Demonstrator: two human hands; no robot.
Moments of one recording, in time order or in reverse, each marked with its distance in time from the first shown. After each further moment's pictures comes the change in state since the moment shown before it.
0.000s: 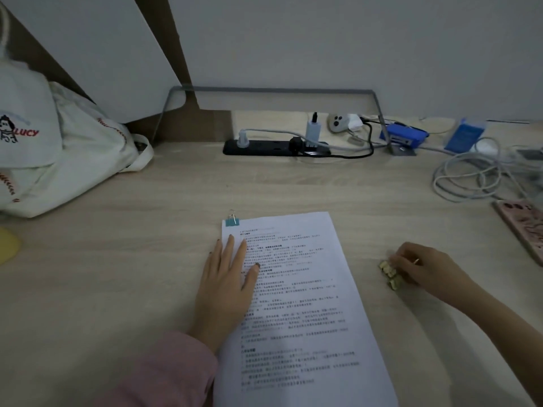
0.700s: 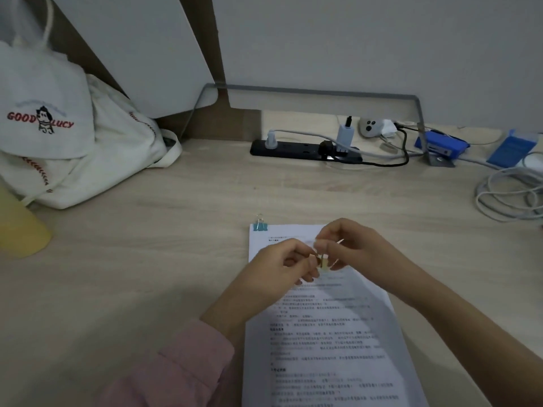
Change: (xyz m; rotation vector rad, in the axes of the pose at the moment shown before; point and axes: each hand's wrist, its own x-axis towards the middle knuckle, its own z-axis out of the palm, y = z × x) left_hand 0.017 0.043 -0.059 -0.800 -0.273 0.099; right_hand 0.006 -0.144 0.039 0.467 -0.301 -0.348
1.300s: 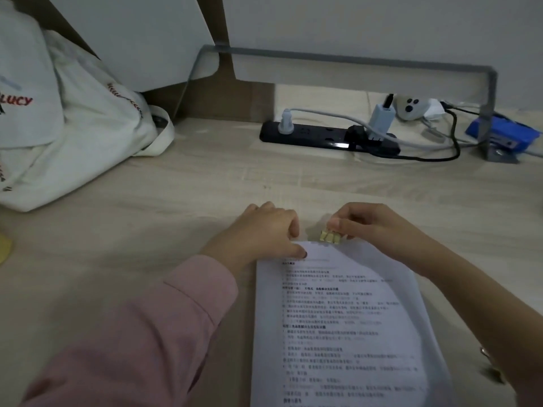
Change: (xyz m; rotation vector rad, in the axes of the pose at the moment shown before) left_hand 0.114 -0.016 -0.067 0.958 -0.189 -0.100; right_hand 0.107 0.028 -0.017 -0.010 -0.094 0.115
